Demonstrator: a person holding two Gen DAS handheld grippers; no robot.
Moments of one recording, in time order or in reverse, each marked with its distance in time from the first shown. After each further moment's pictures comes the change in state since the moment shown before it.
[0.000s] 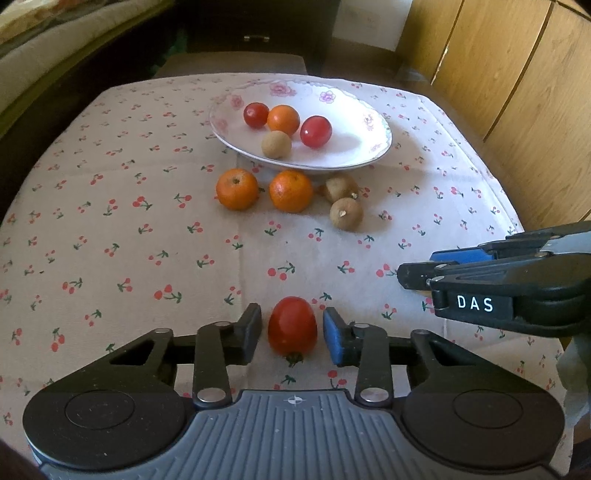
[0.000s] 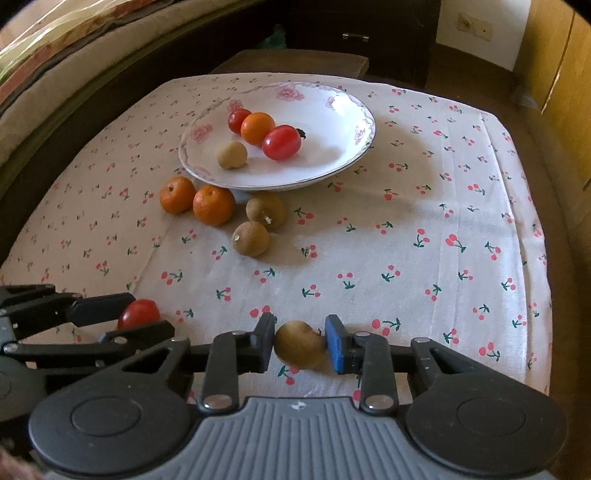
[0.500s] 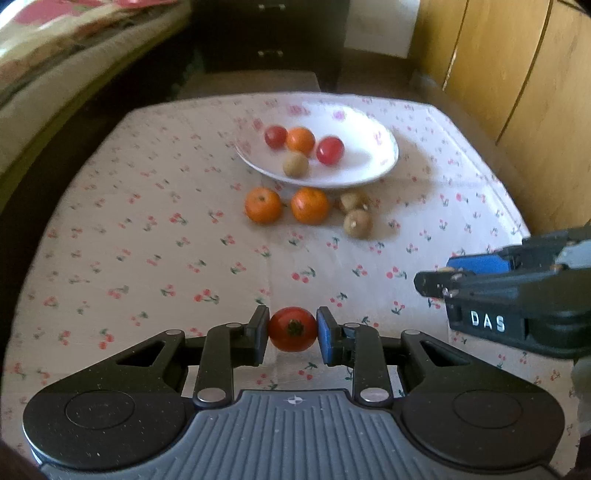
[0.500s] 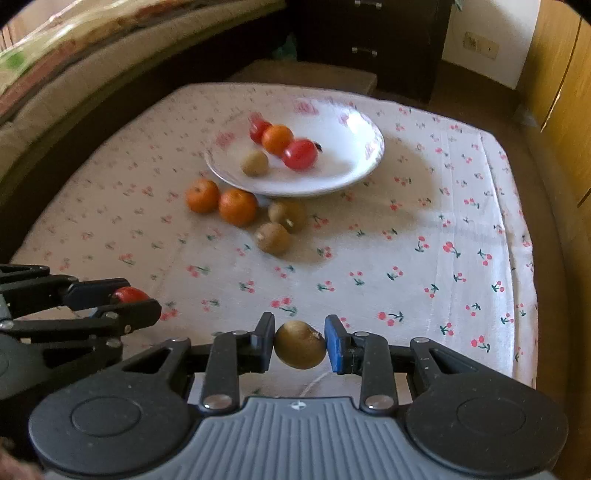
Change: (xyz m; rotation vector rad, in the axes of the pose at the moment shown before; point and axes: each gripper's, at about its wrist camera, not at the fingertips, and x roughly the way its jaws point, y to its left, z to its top) left arm -0.037 -0.002 0.000 0.015 -0.043 0.086; right arm -0.036 0.017 -0.006 -0.028 -0.050 0.008
